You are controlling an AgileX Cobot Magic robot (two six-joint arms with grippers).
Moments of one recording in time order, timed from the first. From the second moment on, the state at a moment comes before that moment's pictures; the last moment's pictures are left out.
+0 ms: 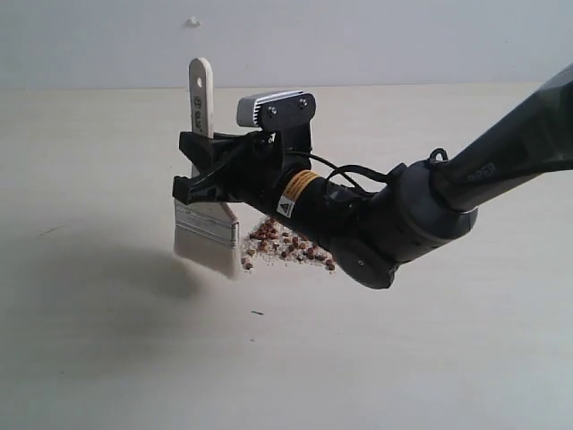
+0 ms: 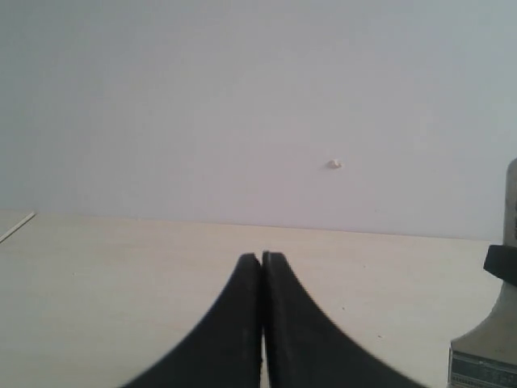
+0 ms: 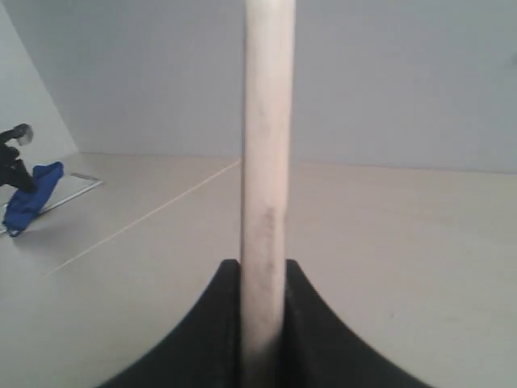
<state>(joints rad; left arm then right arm) -0.22 0.03 0.00 0.33 0.03 -0.44 0.72 2.15 -0.96 -0.17 -1.09 0.45</state>
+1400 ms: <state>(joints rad) -0.22 0.03 0.00 0.33 0.03 -0.44 0.75 1.77 -0.88 1.29 -0.92 -1.11</state>
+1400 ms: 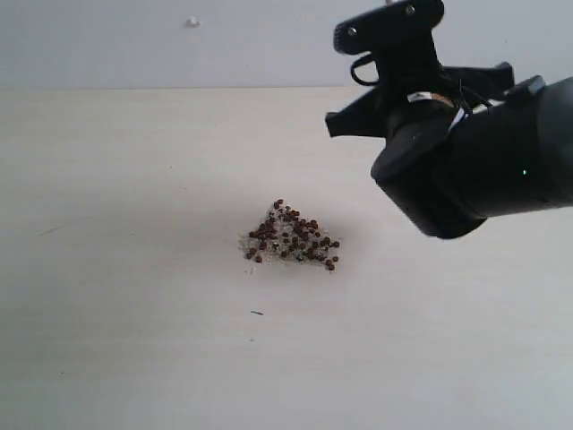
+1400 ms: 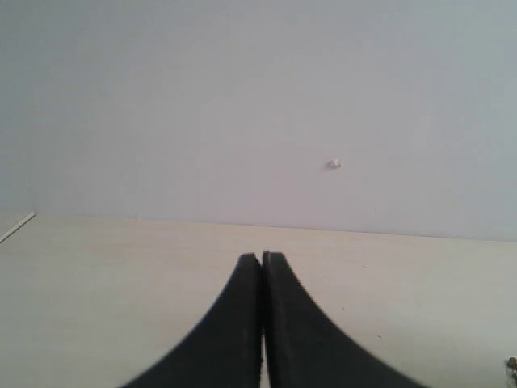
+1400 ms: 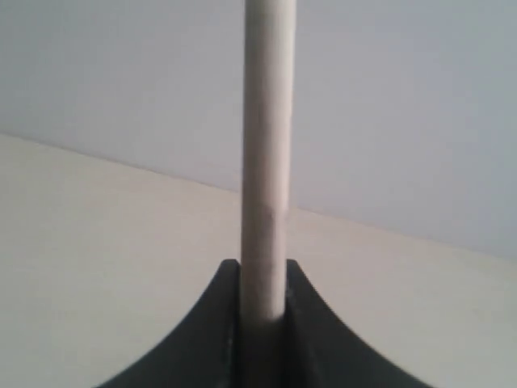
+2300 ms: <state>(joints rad) -0.22 0.03 0.00 0.33 0.03 -0.44 0.93 2.06 -0.94 1.16 -0.96 -0.72</state>
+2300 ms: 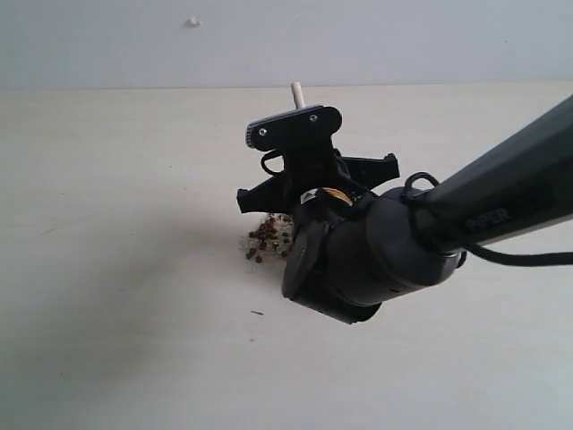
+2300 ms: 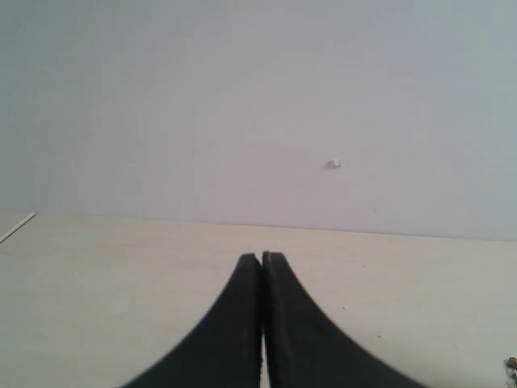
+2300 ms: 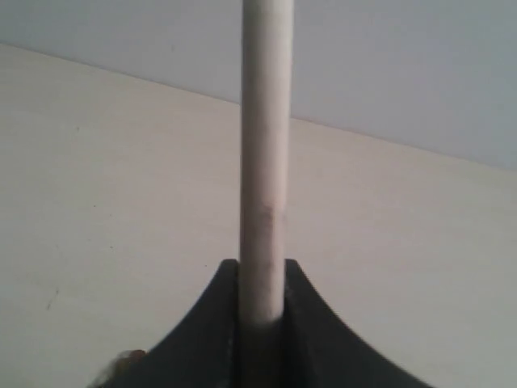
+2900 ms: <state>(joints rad) -0.22 0.03 0.00 0.33 0.03 -0.44 0.95 2.04 -1.09 1.33 -1.07 -1.01</state>
